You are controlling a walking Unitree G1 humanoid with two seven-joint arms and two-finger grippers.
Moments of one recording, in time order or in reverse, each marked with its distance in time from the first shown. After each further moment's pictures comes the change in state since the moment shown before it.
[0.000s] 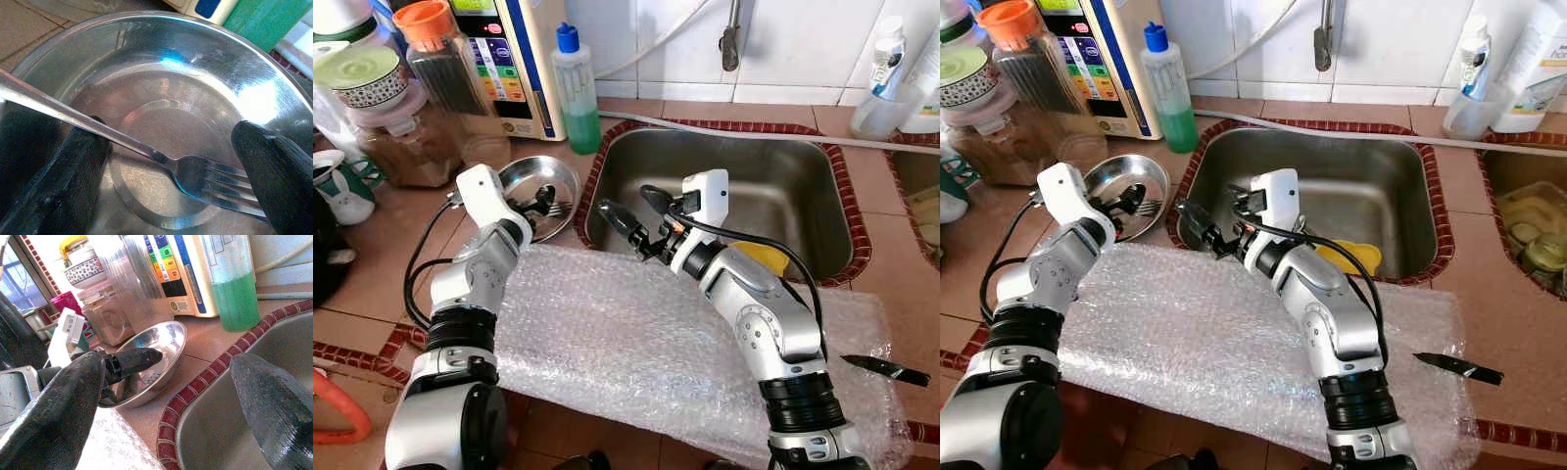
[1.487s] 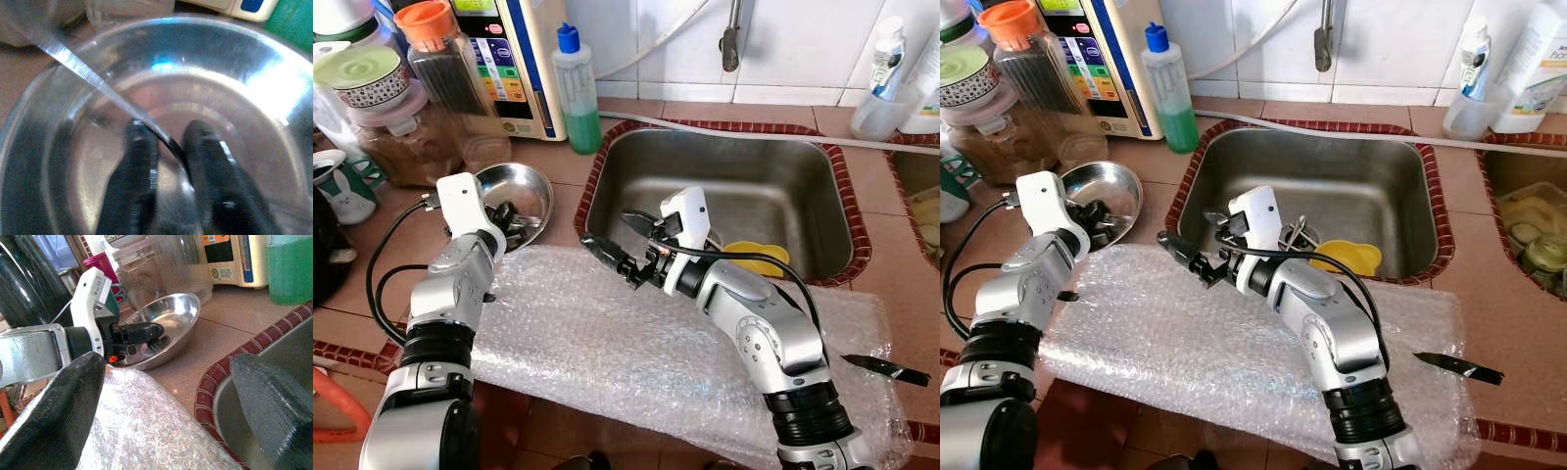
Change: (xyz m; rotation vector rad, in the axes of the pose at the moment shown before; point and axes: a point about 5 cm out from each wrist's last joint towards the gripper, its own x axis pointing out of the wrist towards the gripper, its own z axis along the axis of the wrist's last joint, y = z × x) left arm -0.009 0.030 0.004 0.236 -0.047 0.090; right arm -0.006 0.013 -0.013 -0.034 0.121 0.126
